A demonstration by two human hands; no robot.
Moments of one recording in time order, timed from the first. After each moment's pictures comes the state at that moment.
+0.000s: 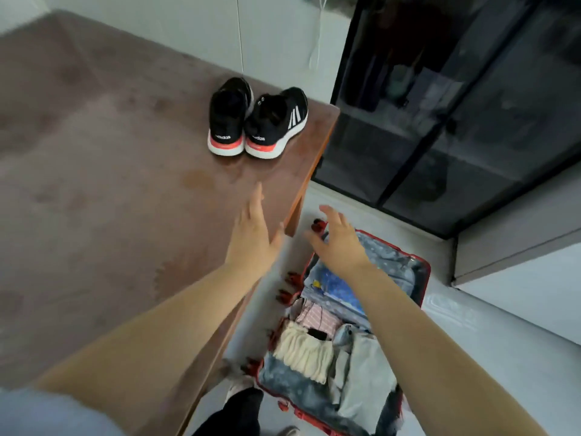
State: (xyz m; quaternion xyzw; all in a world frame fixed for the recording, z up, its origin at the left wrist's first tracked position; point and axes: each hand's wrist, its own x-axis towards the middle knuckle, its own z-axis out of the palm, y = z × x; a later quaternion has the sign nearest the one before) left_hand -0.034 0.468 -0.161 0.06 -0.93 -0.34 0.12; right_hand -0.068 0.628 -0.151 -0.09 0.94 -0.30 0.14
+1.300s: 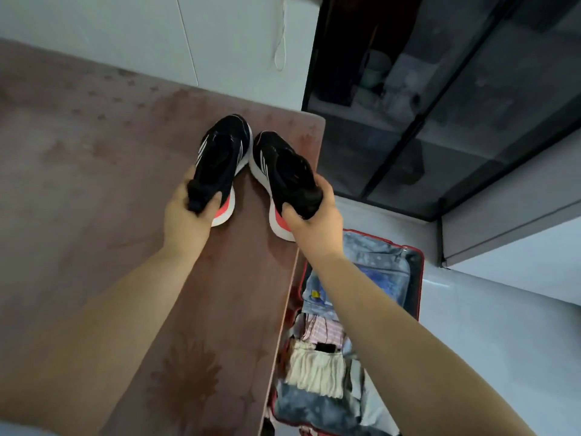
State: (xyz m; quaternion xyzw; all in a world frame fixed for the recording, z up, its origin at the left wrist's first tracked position) left_hand -0.215 0.297 -0.177 0.16 -0.83 -0.51 0.15; right_hand -0.208 0.489 -0.138 0.08 0.83 -0.55 -0.01
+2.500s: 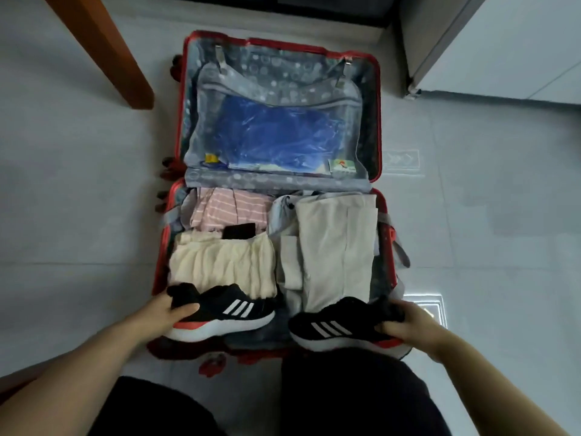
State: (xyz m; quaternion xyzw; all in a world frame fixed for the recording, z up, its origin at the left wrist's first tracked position) left_hand 0.100 0.525 -0.669 0.09 -0.80 -0.38 -0.45; right_hand 0.217 0.951 -0.605 0.33 0.73 -0.47 0.38
